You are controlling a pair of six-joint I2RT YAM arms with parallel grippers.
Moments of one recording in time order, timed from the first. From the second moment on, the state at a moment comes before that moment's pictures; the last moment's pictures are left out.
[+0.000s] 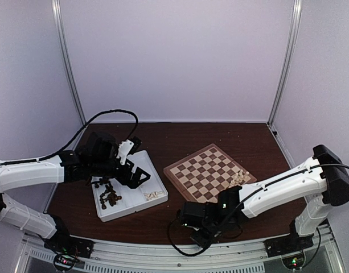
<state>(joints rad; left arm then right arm) -0.78 1.23 0.77 -0.20 0.11 -0.14 1.43 1.71 1.06 -0.70 0.06 0.58</state>
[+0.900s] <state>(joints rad) -0.78 1.21 0.77 -0.21 0.09 -0.14 1.30 1.63 1.18 -0.73 0.10 0.47</state>
